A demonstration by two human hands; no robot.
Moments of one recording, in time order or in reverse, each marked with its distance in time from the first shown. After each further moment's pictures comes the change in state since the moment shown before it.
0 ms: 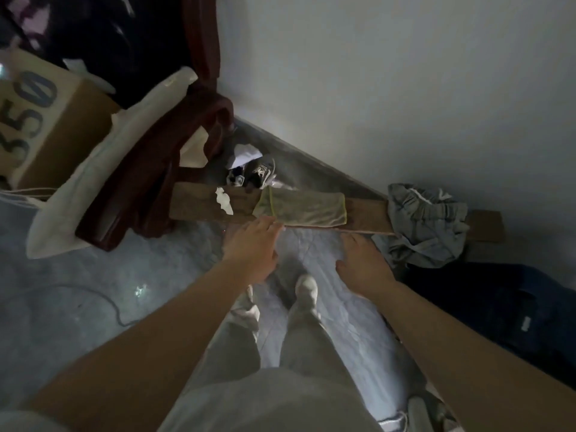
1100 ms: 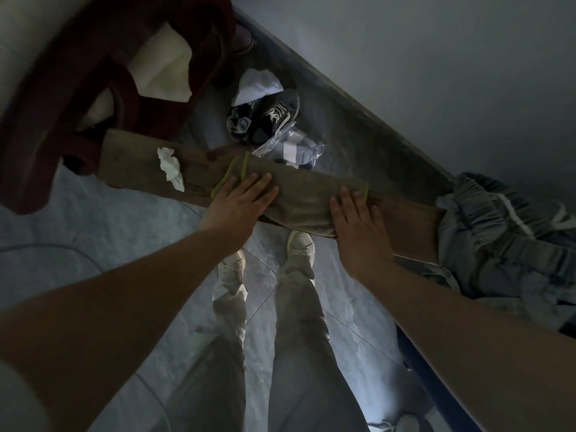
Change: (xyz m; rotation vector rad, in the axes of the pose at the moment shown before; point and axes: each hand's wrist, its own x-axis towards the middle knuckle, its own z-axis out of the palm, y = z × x) left_hand 0.191 -0.053 0.165 0.308 -0.070 -0.099; right_hand 0.253 0.121 0.091 -0.401 -0.043 -0.386
